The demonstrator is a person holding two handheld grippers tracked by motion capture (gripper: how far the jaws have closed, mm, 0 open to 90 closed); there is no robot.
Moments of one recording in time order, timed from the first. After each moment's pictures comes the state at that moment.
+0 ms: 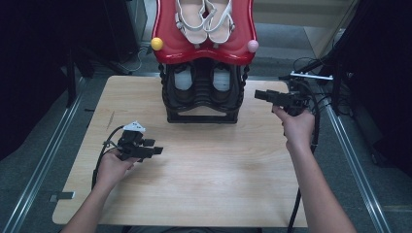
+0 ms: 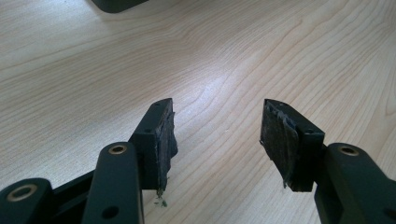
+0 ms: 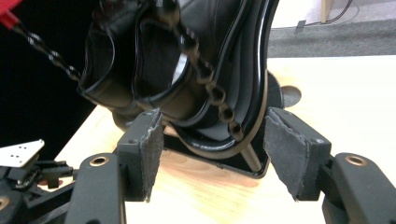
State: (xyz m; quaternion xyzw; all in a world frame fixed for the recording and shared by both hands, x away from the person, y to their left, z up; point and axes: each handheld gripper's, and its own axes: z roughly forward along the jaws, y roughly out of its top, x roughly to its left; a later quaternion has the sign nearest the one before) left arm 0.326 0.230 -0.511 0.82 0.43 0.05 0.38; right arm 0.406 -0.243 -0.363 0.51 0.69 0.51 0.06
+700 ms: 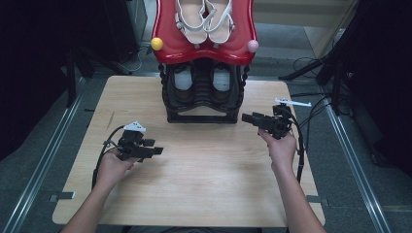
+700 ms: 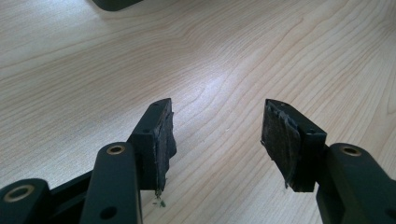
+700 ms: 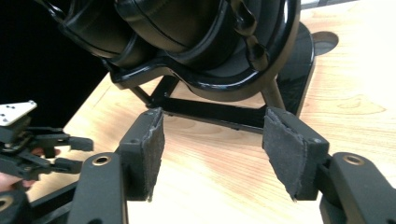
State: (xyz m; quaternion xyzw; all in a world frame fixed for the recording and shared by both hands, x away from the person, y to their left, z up) left arm 0.326 0.230 -0.512 0.82 0.43 0.05 0.38; right arm 0.385 -0.224 -0.439 0.51 0.69 0.52 0.02
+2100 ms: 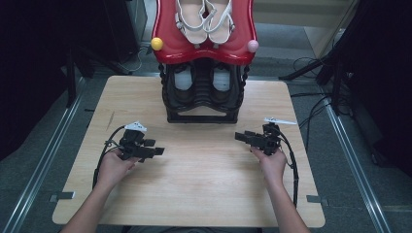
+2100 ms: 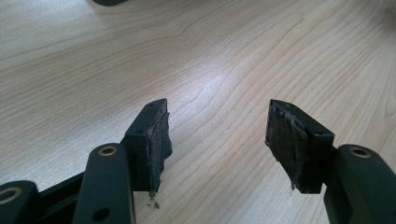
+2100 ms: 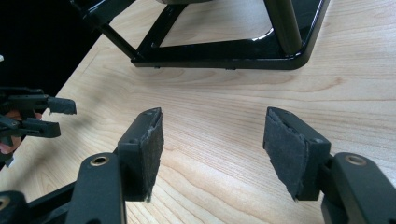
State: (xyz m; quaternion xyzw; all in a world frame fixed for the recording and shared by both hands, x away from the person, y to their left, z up) left arm 0.329 0.228 -0.515 0.82 0.44 0.04 0.38; right arm 0.375 -0.218 -0.512 0.51 0.70 0.50 -0.02
